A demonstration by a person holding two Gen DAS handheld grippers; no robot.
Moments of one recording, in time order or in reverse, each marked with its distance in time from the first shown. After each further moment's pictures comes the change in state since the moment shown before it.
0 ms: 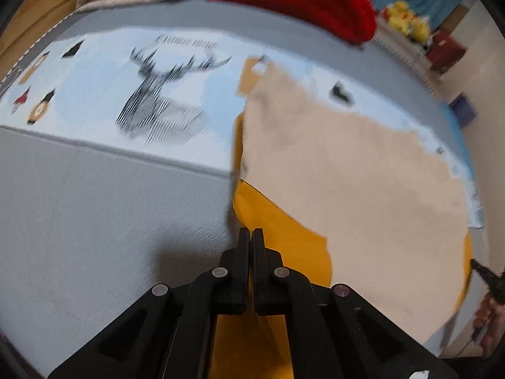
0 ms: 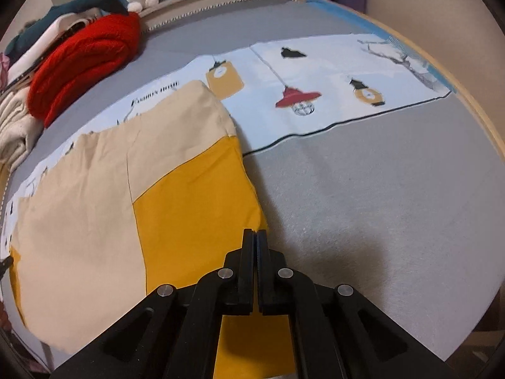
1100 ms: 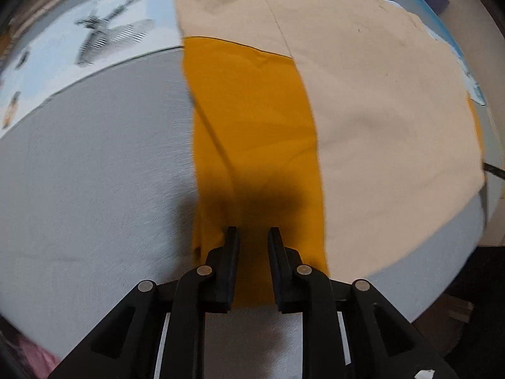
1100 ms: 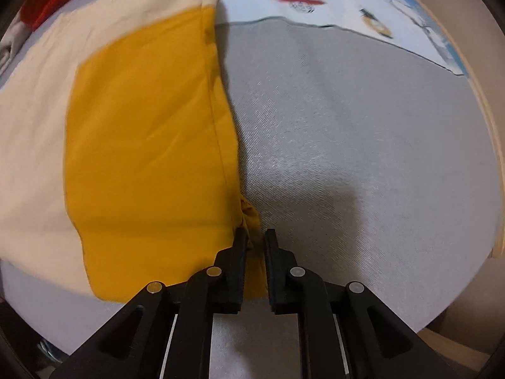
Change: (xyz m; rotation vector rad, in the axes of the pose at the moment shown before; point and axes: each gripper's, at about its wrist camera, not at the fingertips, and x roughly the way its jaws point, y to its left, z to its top) left arm 0.000 -0.006 -0.096 0.347 0.267 0.053; right arm 0.010 -0.030 -0.062 -0.161 0.259 -0.134
